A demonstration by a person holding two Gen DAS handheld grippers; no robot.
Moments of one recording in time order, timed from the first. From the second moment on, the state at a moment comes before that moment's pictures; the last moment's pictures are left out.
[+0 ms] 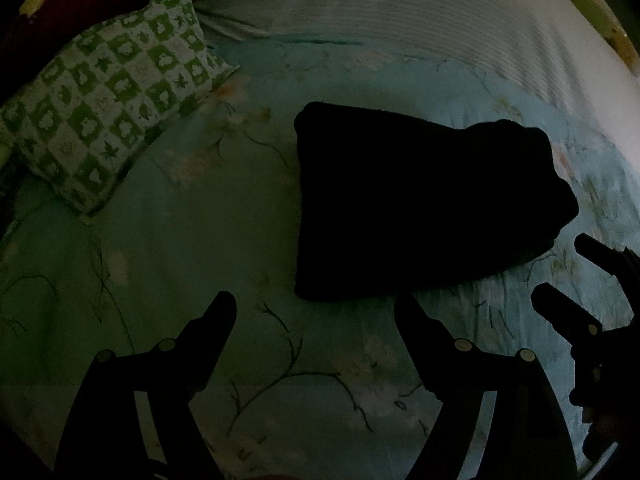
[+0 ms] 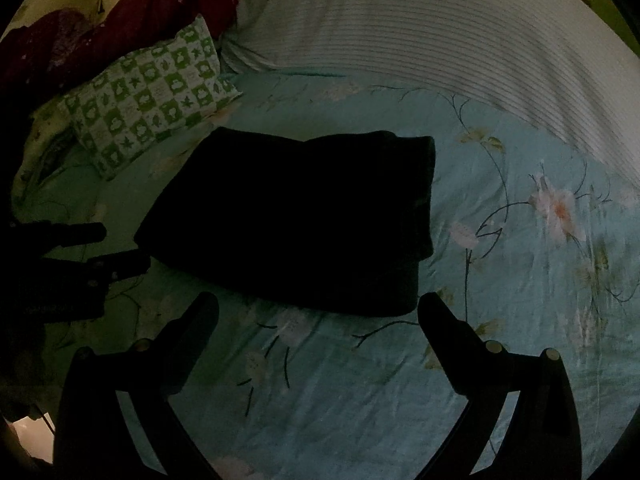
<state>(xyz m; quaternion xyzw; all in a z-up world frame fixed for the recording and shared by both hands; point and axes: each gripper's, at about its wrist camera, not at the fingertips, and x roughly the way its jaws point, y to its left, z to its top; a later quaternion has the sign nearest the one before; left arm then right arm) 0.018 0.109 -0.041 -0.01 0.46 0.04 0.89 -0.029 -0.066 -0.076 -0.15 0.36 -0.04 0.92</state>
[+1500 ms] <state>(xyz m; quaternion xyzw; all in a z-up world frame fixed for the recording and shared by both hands) 0.015 0.101 -0.032 0.01 0.45 0.03 0.89 -0.030 -0.061 -0.069 -0.14 0.34 -0.03 0.93</state>
